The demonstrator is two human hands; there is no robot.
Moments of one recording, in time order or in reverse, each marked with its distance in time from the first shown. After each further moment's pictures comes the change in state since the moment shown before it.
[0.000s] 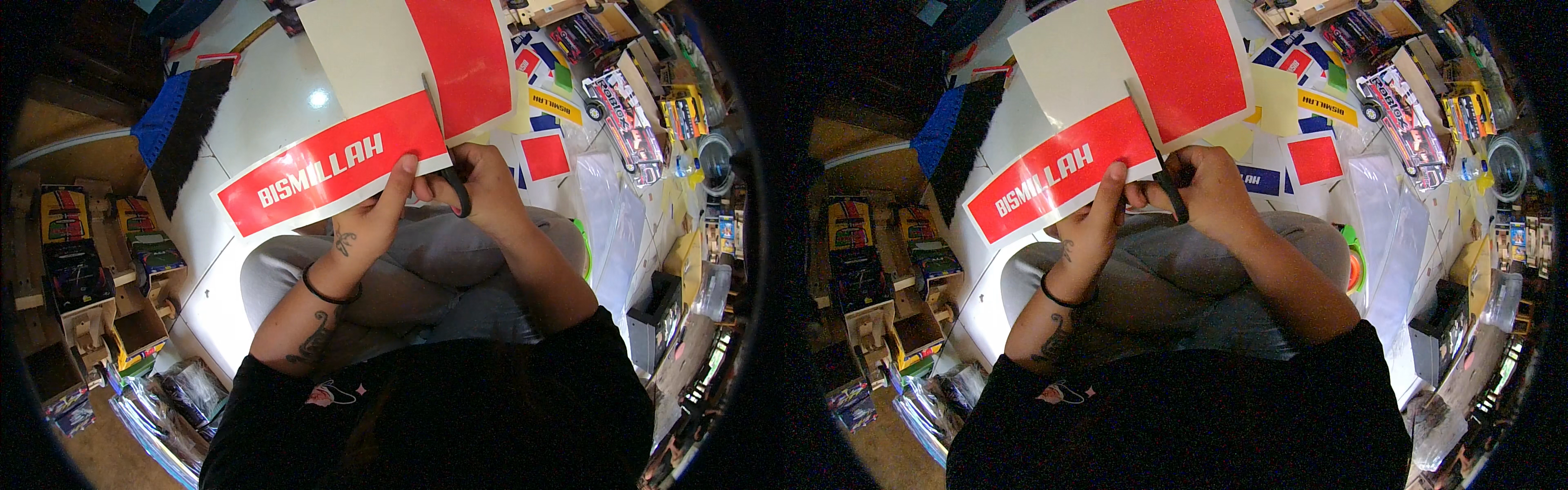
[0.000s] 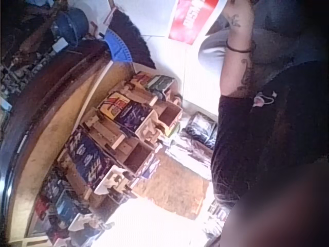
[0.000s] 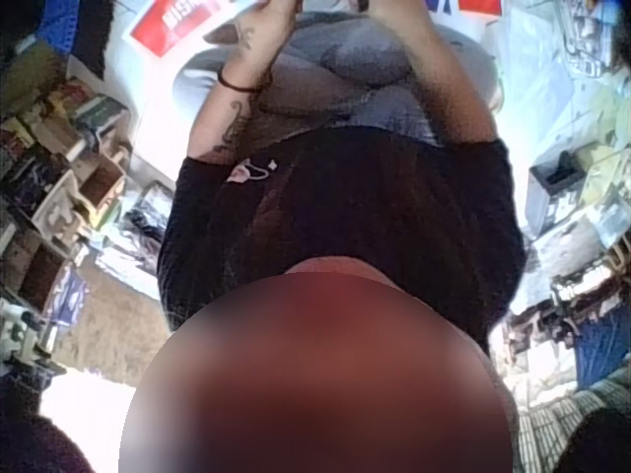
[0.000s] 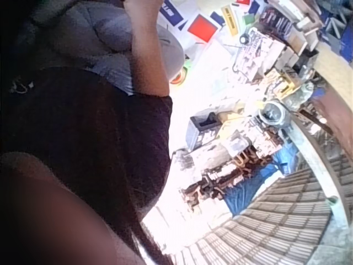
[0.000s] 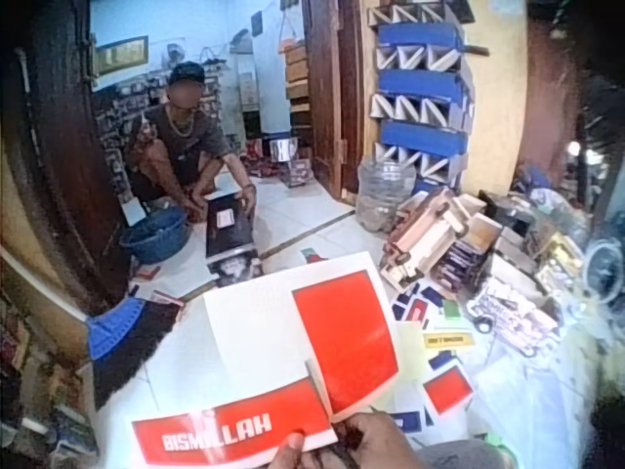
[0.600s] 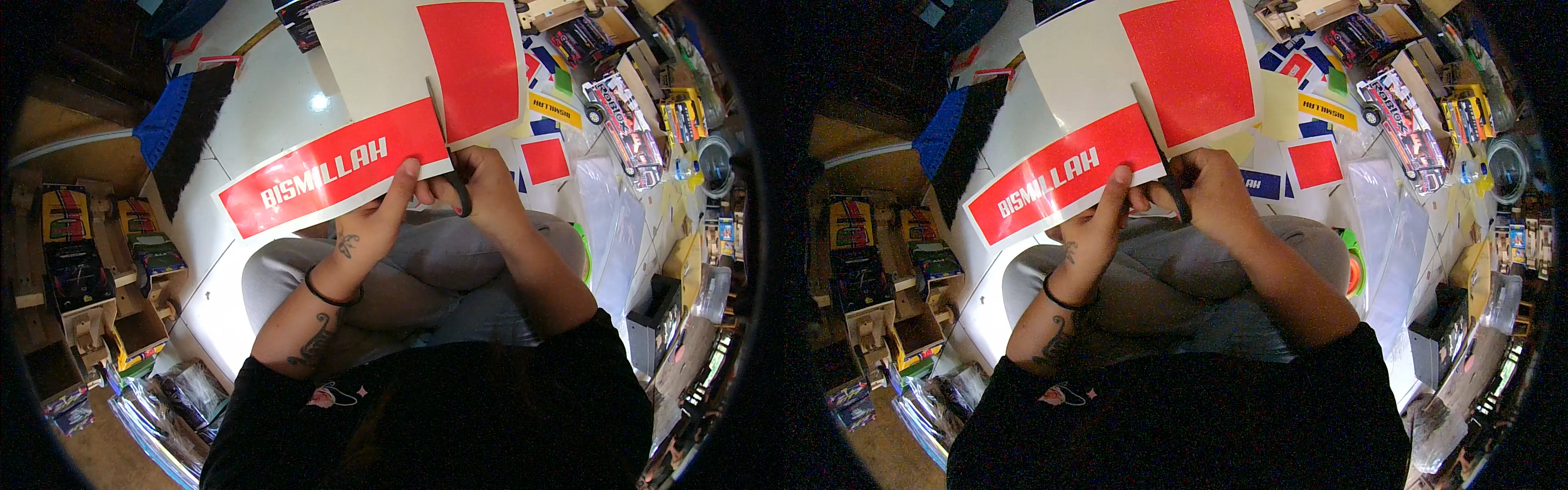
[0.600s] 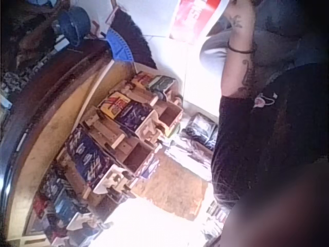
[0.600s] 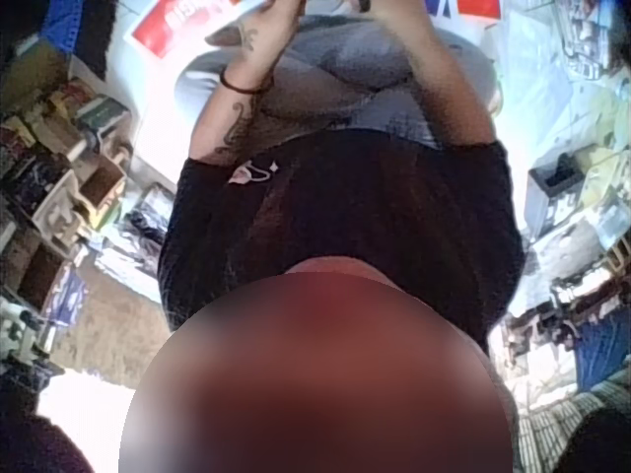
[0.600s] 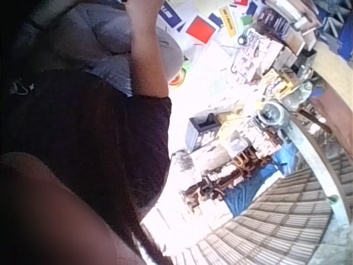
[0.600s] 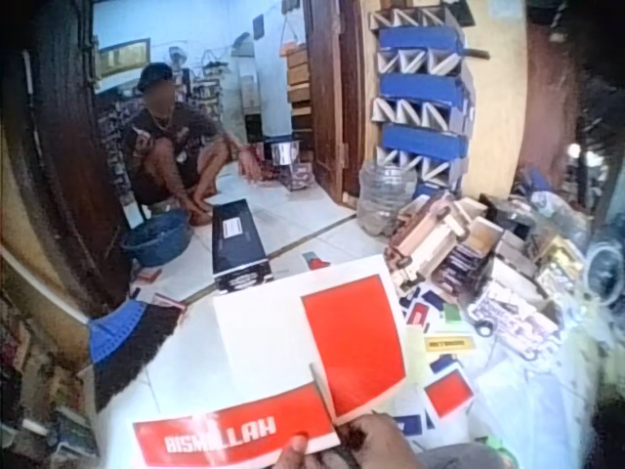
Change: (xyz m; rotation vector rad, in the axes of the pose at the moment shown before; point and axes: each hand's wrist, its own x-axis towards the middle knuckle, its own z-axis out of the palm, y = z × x) left_hand 0.001 0.000 0.004 0.000 0.006 0.075; right_hand 0.000 -0.007 0.000 -0.040 0.015 0.014
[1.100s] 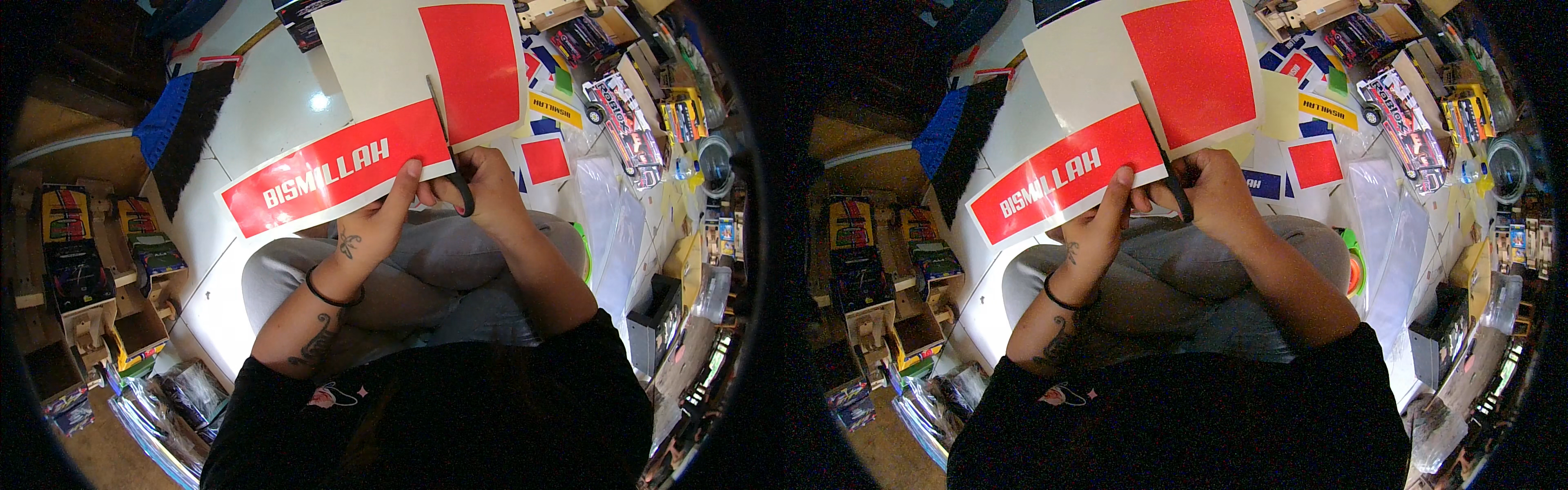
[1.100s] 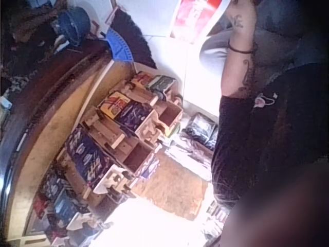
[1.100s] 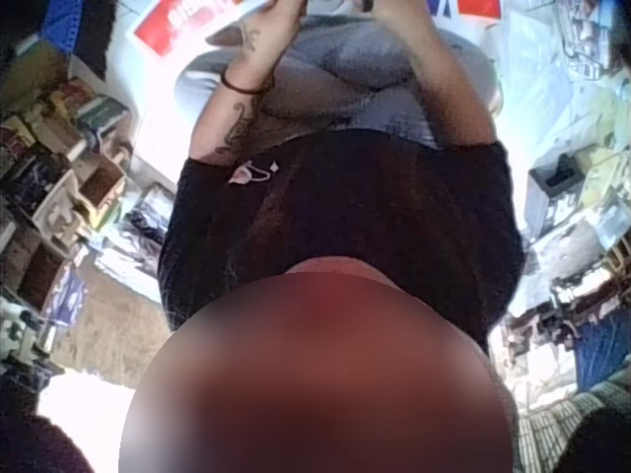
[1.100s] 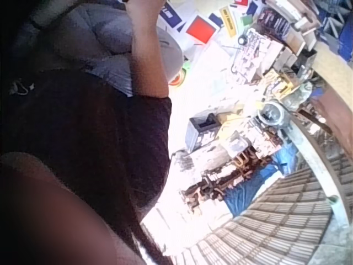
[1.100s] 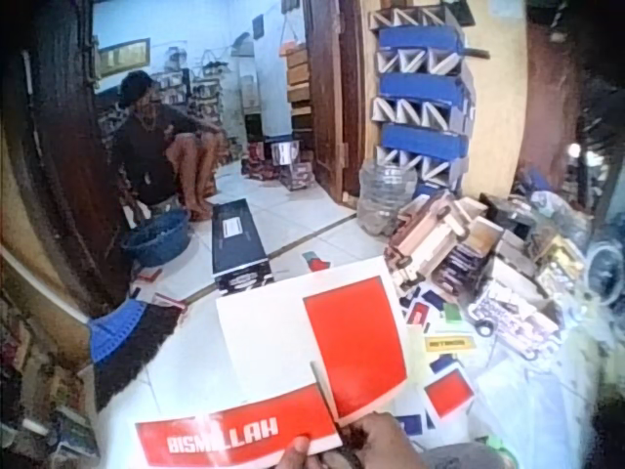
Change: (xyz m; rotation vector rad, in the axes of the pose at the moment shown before) left_hand 0.000 0.000 0.002 -0.027 -0.008 -0.002; right_hand -0.001 -0.005 -0.002 0.040 -0.049 0.011
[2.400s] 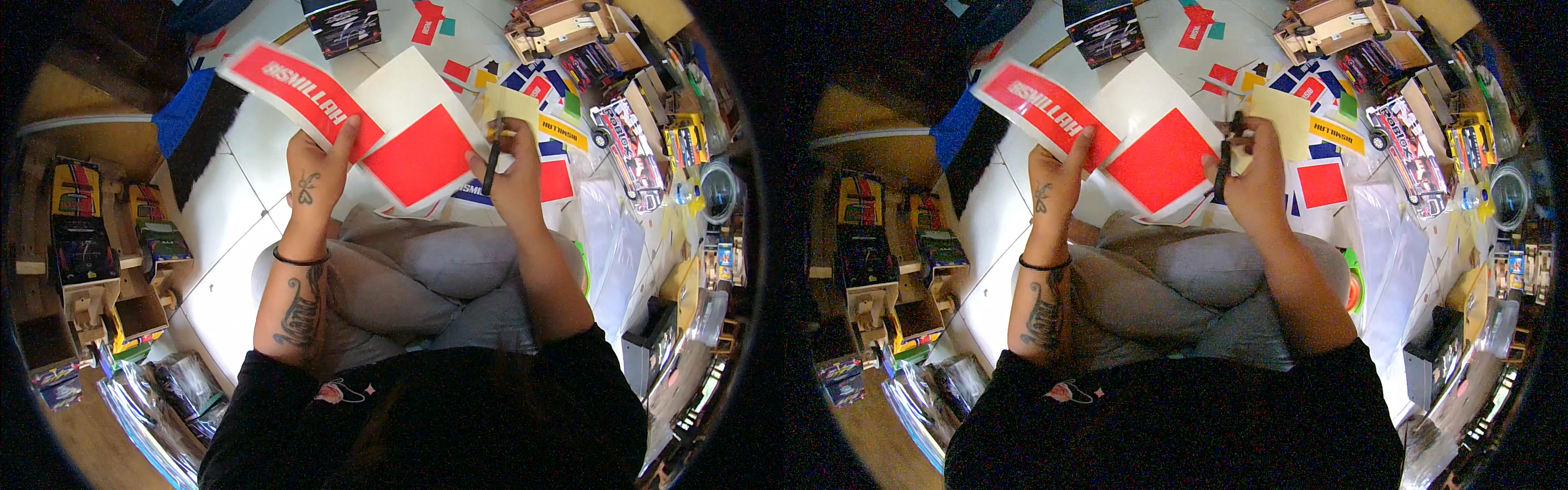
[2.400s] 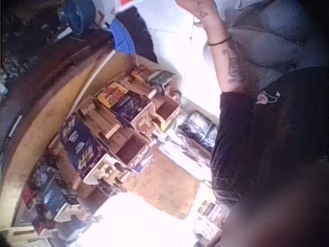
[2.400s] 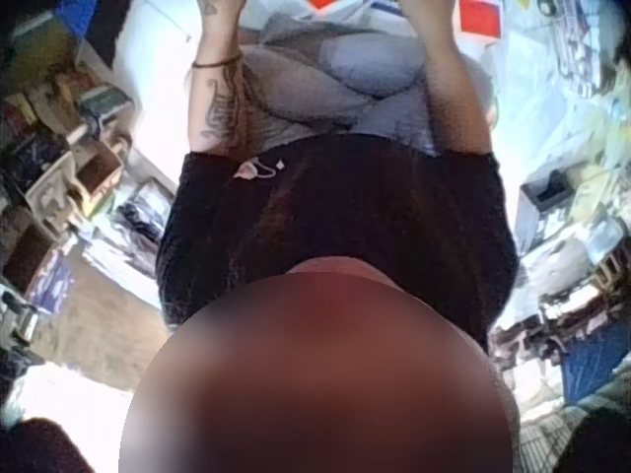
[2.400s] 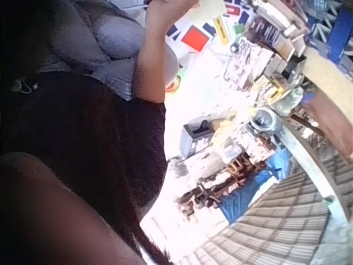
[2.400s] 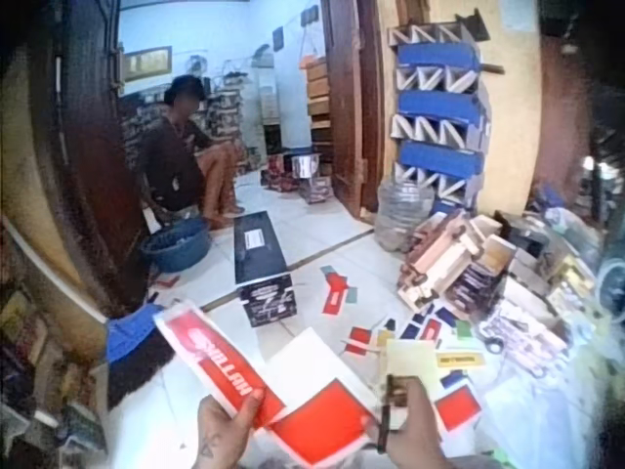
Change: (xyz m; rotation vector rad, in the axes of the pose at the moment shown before) left_hand 0.048 -0.006 -0.065 0.266 0.285 0.069; right_hand 0.022 0.013 -0.017 -0.427 0.510 -0.437
